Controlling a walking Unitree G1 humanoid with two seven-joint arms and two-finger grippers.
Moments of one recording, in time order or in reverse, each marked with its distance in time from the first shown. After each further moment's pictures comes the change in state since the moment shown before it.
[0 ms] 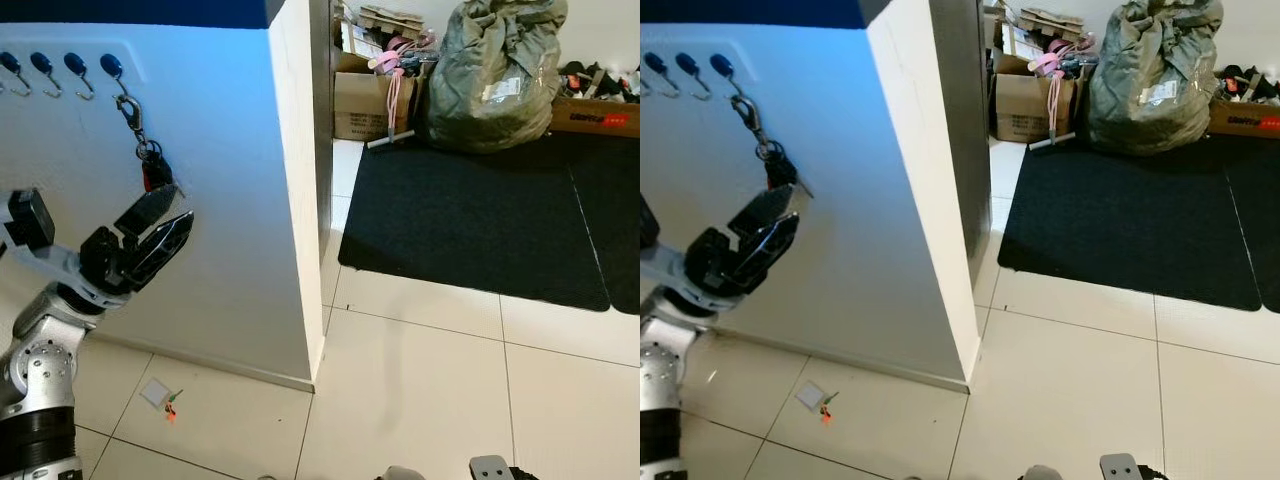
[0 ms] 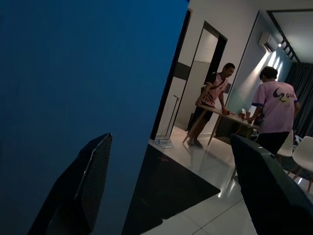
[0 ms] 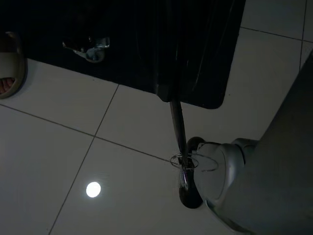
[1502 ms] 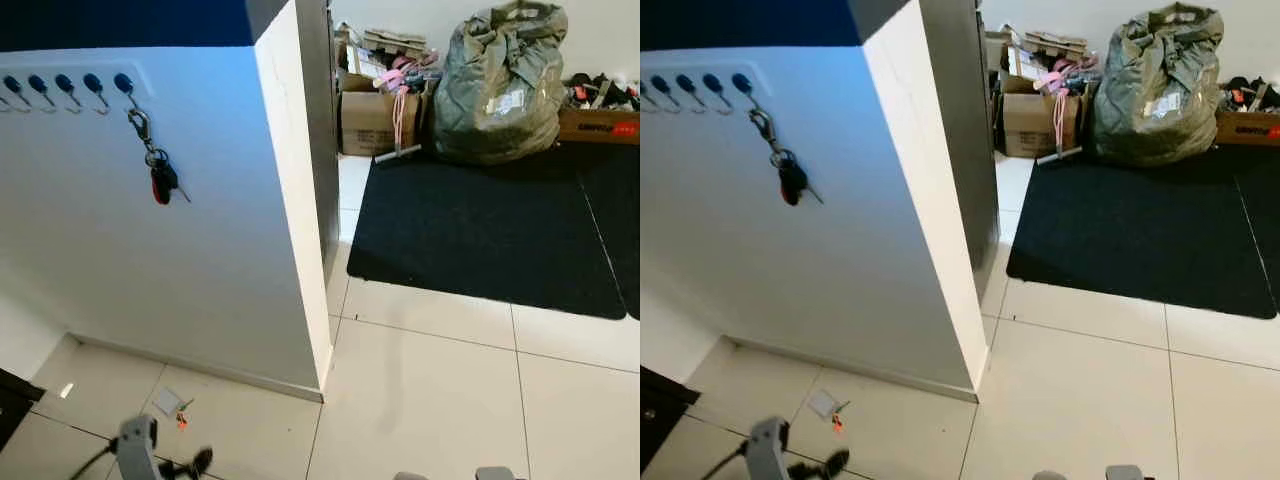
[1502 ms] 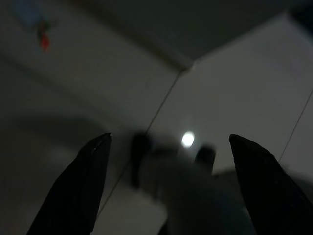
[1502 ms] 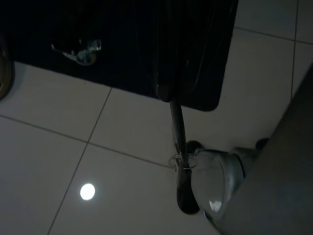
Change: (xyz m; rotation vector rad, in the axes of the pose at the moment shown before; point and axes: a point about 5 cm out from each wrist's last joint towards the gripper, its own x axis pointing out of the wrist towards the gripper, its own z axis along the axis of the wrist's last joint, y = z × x) left arm -0.195 -0.055 -0.221 -0.445 0.757 1.230; right arm -0.002 -0.001 -0.011 0.046 0.034 -0.020
